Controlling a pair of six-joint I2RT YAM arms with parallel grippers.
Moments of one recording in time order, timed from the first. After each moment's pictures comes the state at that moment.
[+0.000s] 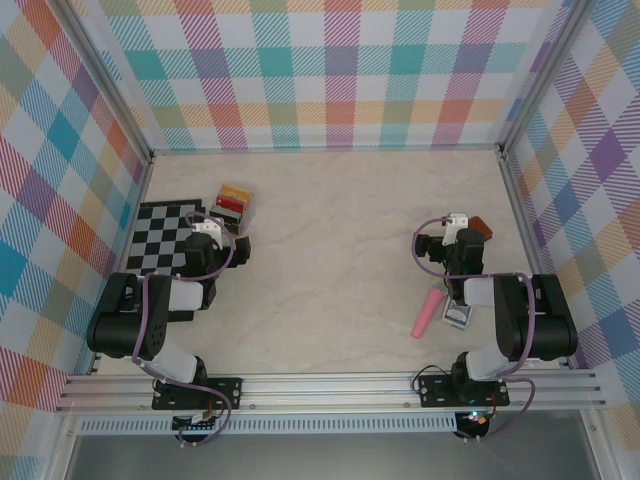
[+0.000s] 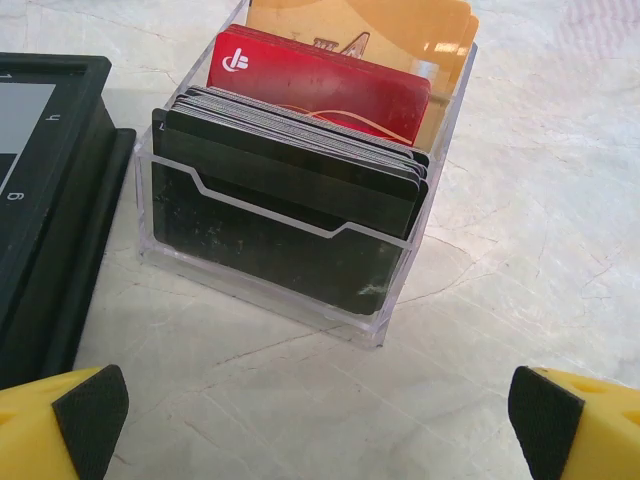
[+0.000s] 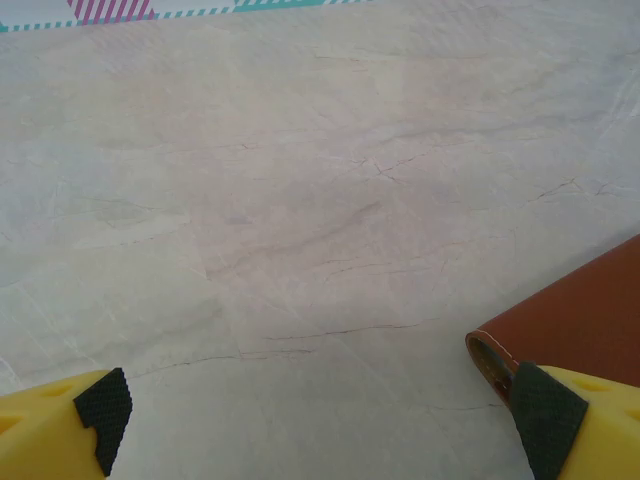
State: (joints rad) left arm -0.06 1.56 0.41 0.68 -0.02 -0.10; right arm 0.01 1.52 0.40 0.66 -0.09 0.06
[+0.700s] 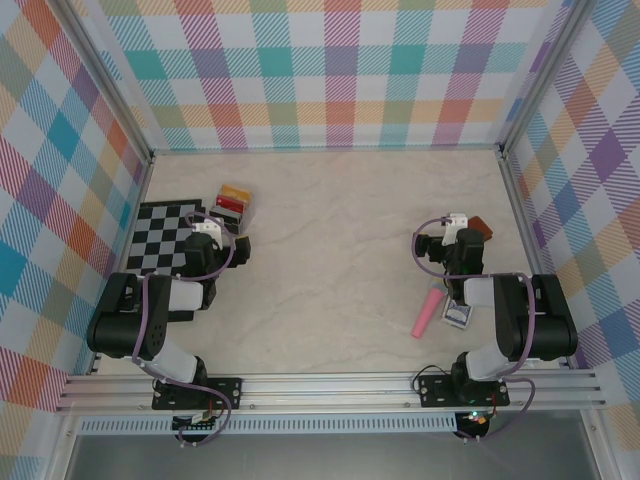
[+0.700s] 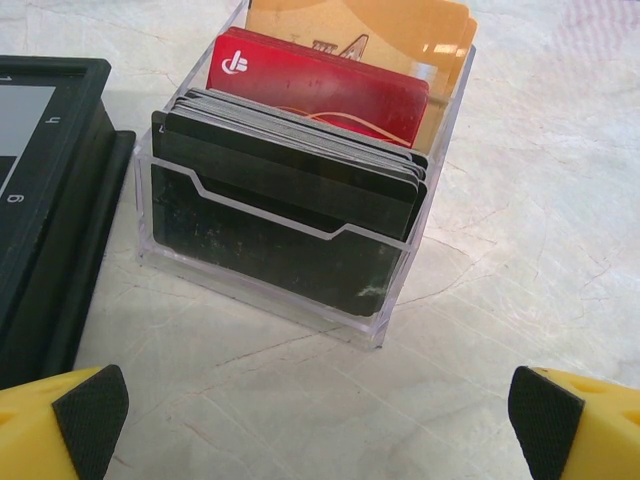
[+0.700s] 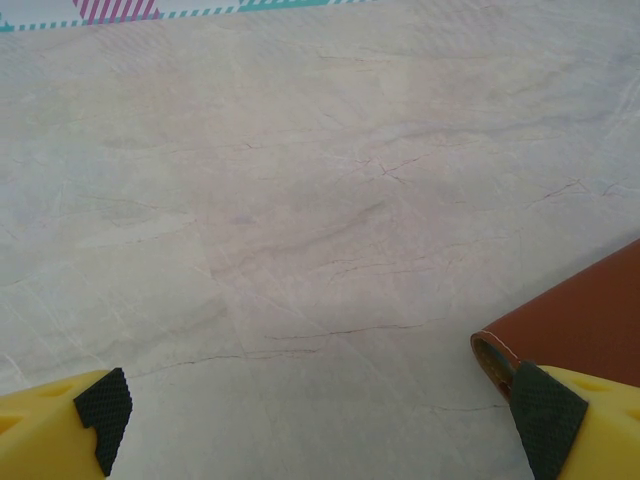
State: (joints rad) left arm -0.06 1.56 0.41 0.69 -0.02 -0.10; right arm 0.01 1.52 0.40 0.66 -0.10 0.06
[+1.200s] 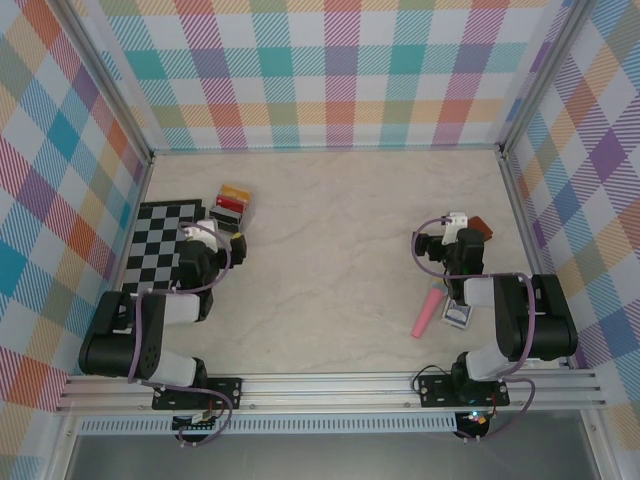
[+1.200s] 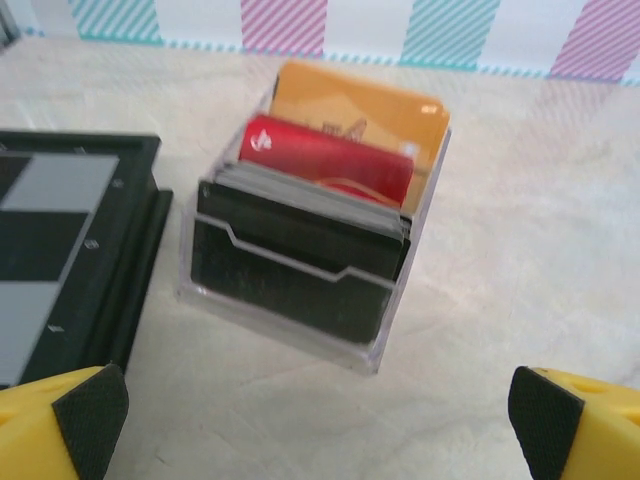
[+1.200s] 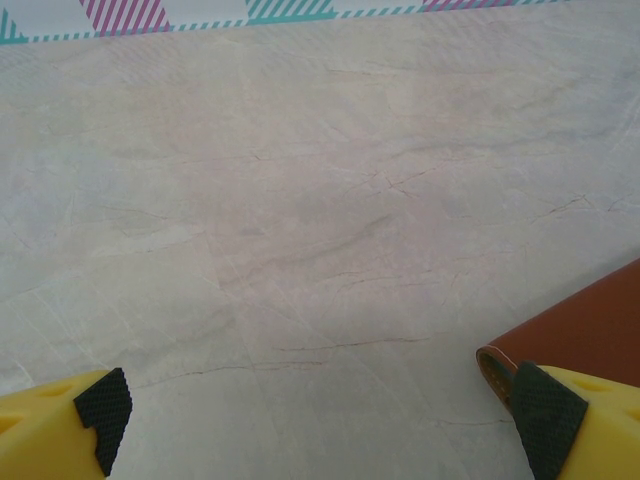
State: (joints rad) left arm -0.06 1.41 0.32 0.76 -0.05 -0.11; right arm 0.01 1.51 0.40 0.67 -0.10 0.06
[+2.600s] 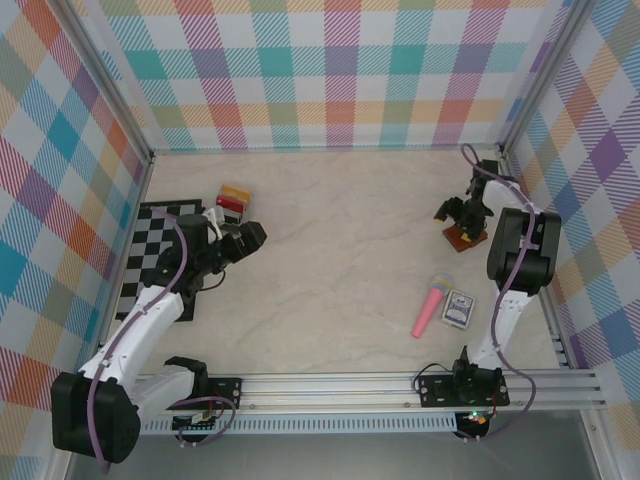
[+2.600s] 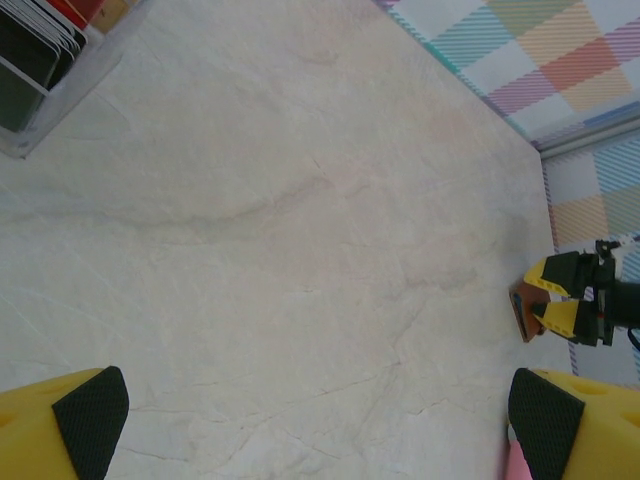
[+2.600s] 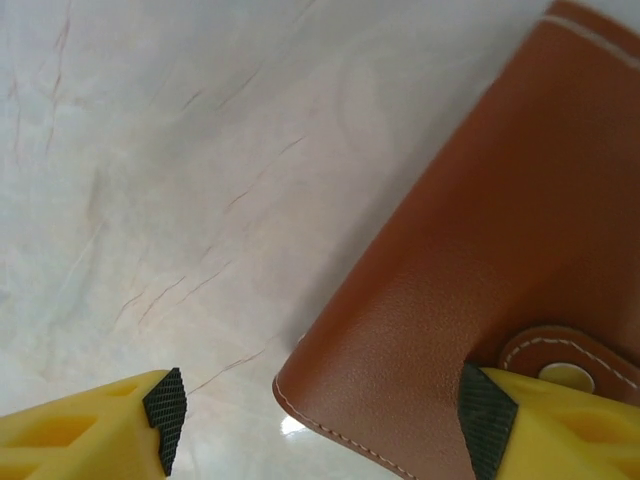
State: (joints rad) left arm -0.21 1.02 0.70 -0.28 0.30 -0.70; right arm -0.13 2.05 1.51 -0.83 -0.20 0.40
